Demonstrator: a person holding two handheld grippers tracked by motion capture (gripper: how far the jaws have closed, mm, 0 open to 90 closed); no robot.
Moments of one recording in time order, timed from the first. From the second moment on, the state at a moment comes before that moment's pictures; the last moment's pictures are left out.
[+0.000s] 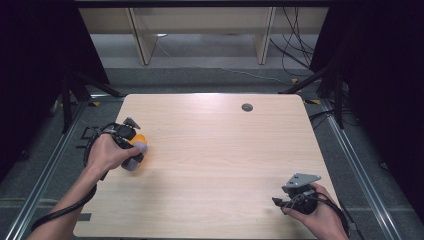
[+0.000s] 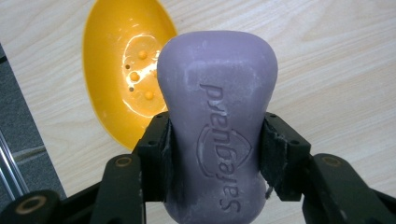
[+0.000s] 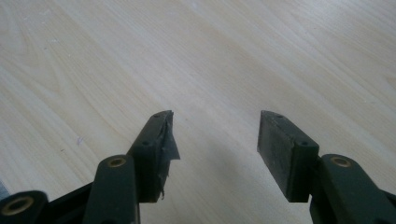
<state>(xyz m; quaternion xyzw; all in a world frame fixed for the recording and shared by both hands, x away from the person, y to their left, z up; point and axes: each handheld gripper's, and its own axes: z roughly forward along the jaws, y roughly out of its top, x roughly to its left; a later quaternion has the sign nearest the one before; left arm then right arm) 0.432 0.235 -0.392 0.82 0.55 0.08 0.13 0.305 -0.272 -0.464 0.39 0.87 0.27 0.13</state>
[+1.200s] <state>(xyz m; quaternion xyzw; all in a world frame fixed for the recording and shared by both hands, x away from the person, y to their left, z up) 0.468 0.253 -0.397 0.79 0.59 0.11 0.11 0.306 -0.273 -0.464 0.39 0.87 0.28 0.14</state>
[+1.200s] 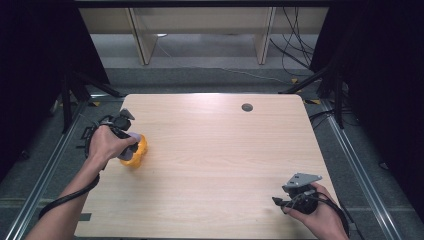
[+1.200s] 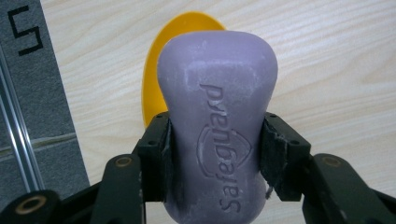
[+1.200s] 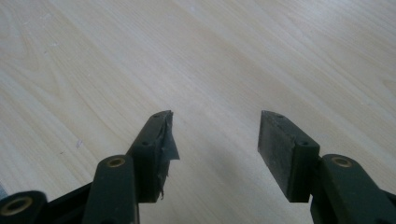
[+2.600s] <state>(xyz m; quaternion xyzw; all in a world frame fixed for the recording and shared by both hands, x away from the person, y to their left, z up) 0.497 0.254 -0.419 0.77 0.62 0.13 0.10 0.306 -0.273 -0.464 0.39 0.87 0.28 0.14</state>
